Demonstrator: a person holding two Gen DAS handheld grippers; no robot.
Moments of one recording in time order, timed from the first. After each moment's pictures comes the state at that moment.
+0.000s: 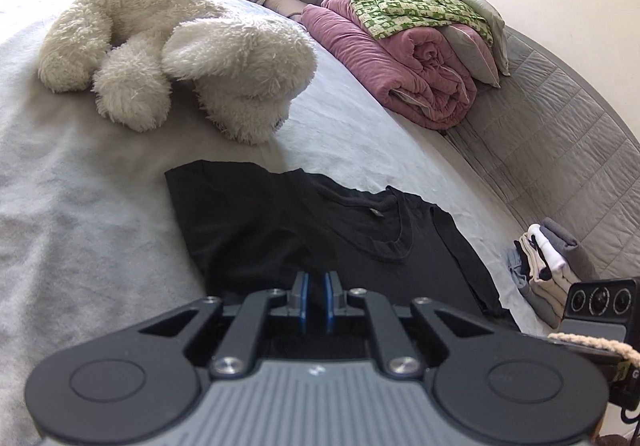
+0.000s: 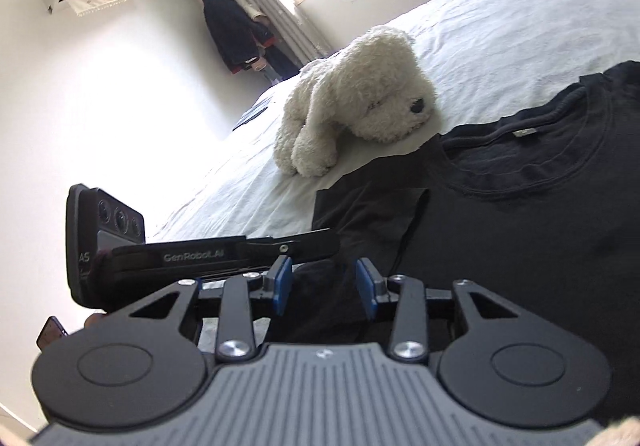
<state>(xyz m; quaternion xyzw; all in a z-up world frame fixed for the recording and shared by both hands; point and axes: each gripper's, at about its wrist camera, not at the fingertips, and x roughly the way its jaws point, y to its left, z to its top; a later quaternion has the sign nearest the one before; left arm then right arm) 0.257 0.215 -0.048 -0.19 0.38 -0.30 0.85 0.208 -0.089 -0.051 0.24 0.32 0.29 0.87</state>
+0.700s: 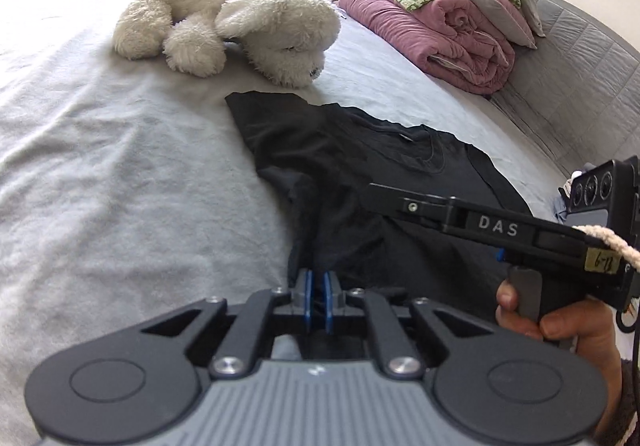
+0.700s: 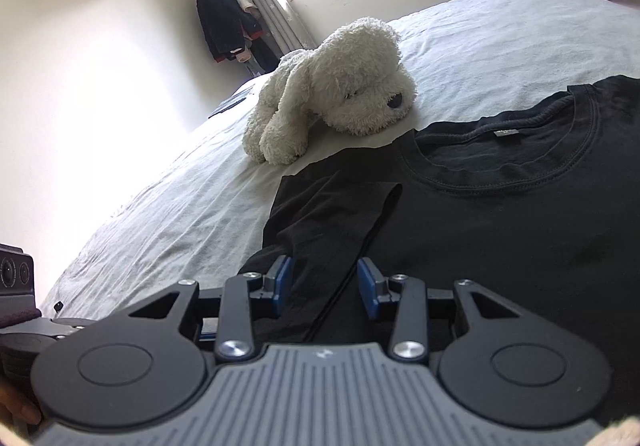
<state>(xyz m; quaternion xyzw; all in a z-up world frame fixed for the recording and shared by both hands) 0.166 0.217 -0.049 -0.11 0.42 -0.22 0.87 0.206 -0.067 -0.064 0.16 0.31 0.28 0.89</state>
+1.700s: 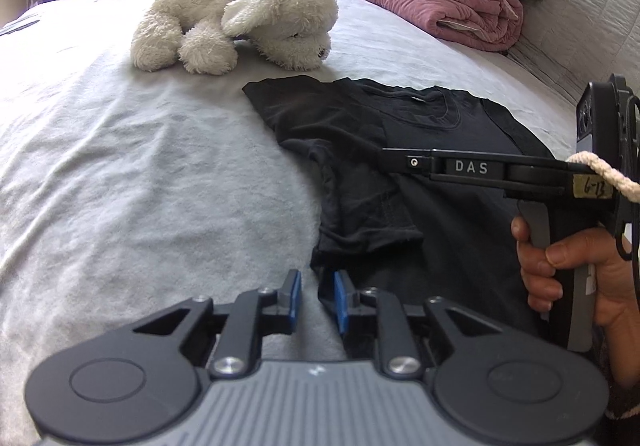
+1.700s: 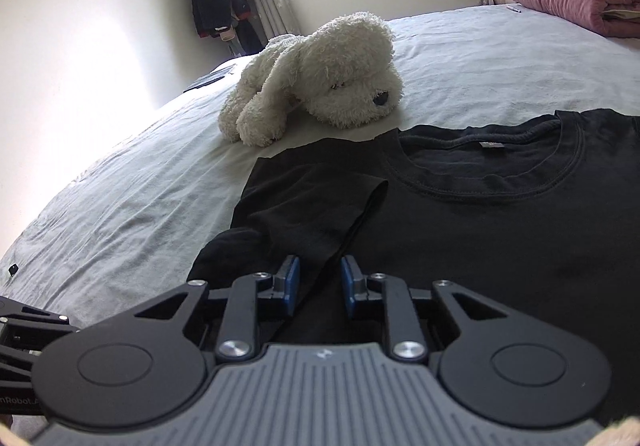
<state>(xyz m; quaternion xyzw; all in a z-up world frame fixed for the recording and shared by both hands) 0.134 0.214 -0.040 -0.03 0.42 -0.17 0.89 0.207 -0.066 -0.065 0.12 0.31 0.24 0.91</state>
